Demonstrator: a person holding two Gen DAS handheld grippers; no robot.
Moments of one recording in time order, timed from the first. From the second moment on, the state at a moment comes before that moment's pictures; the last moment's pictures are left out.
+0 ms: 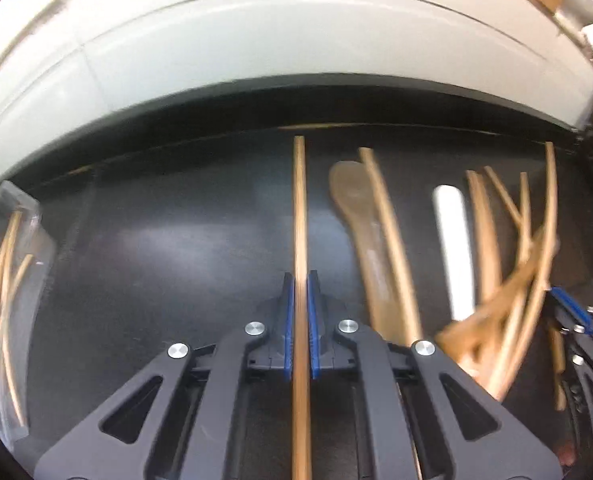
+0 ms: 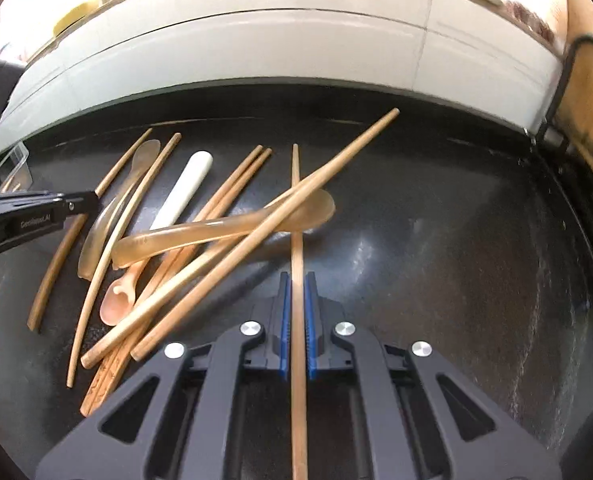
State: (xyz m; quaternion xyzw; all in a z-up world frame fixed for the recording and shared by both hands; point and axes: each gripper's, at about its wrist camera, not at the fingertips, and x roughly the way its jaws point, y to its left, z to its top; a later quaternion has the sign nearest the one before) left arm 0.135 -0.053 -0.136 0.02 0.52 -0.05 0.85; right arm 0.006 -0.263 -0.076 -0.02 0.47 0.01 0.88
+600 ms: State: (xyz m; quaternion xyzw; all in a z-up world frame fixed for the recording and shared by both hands) left arm 0.077 -0.031 -0.030 -0.03 0.50 -0.15 0.85; right arm -0.057 -0.334 -0.004 0.17 0.44 -0.05 0.88
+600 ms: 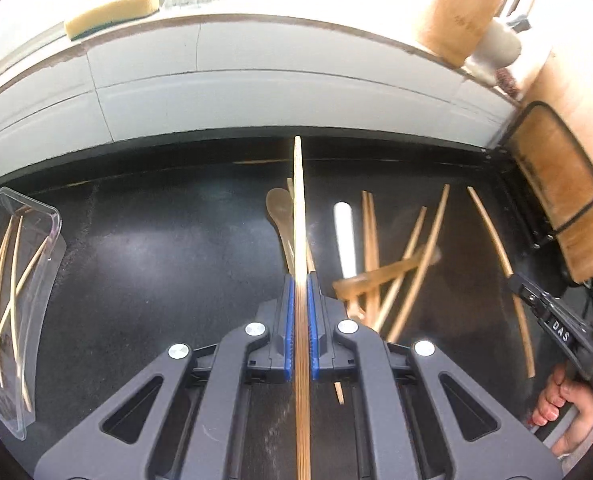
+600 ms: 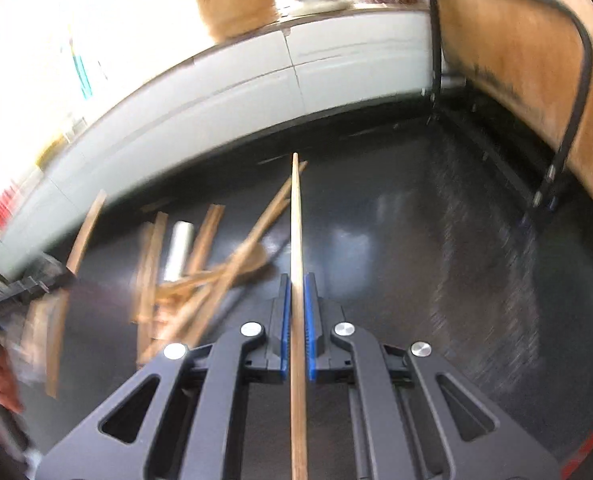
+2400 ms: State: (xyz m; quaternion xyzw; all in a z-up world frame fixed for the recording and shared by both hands) left arm 0.081 0.333 -0.013 -0.05 0.53 -0.16 0.83; right arm -0.023 0.122 0.023 0.23 0.47 0.09 0.85
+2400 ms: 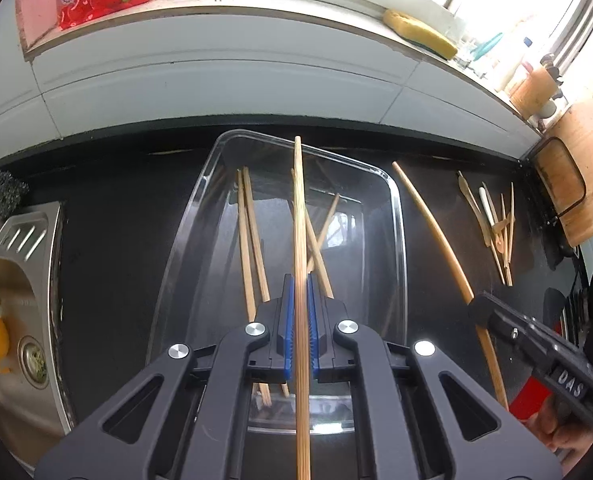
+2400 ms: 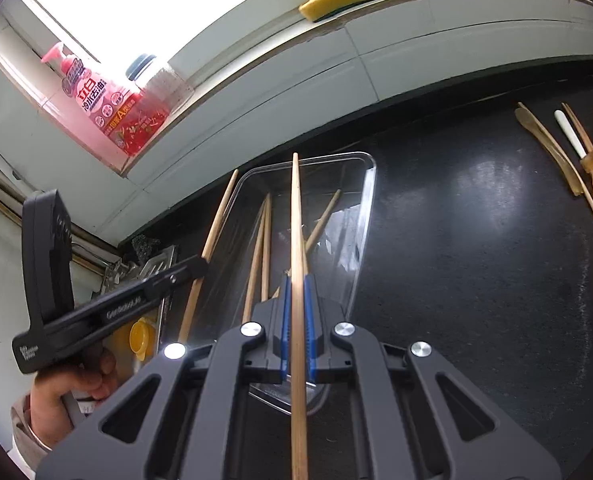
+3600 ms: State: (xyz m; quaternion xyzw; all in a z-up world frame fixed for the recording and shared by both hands) left arm 0.127 0.348 -0.060 -0.06 0.58 -0.16 0.80; right arm 0.023 0.157 -0.017 0.24 0.52 0.07 0.82
